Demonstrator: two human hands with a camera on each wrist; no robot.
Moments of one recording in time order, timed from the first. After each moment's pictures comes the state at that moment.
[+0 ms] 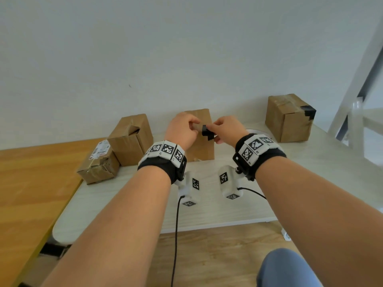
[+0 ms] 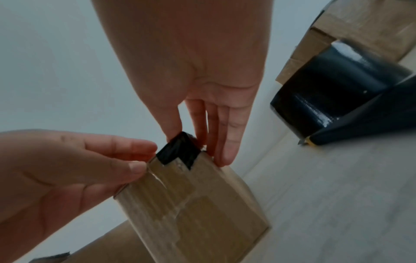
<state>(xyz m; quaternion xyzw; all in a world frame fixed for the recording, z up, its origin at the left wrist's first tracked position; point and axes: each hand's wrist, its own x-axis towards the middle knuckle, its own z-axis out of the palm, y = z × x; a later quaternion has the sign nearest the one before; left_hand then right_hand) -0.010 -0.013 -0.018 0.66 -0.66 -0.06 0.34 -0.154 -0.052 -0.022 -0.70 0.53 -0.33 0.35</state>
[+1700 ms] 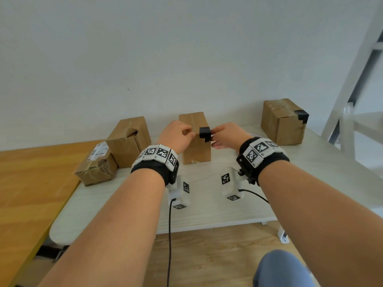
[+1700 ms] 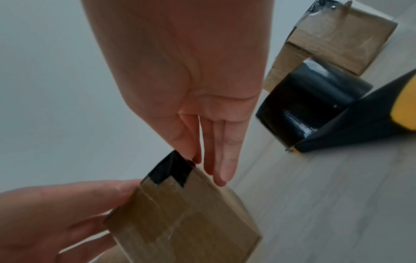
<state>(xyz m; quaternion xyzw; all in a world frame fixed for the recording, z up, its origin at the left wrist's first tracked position) 0.002 -0.010 -0.022 0.65 -0.71 0.01 0.27 -0.163 -0.053 -0.024 -0.62 0.52 -0.33 0.49</state>
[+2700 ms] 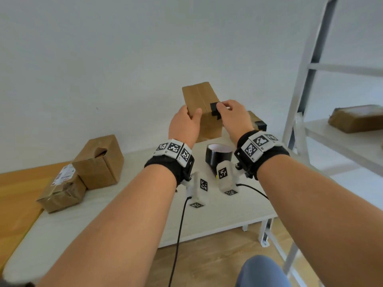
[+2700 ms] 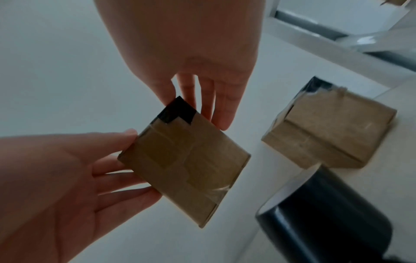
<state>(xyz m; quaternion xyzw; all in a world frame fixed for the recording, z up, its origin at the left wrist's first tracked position) -0.117 -0.039 0.028 0.60 -0.63 -0.08 0.49 -0.250 -0.058 0.033 -0.60 0.54 -0.53 0.24</state>
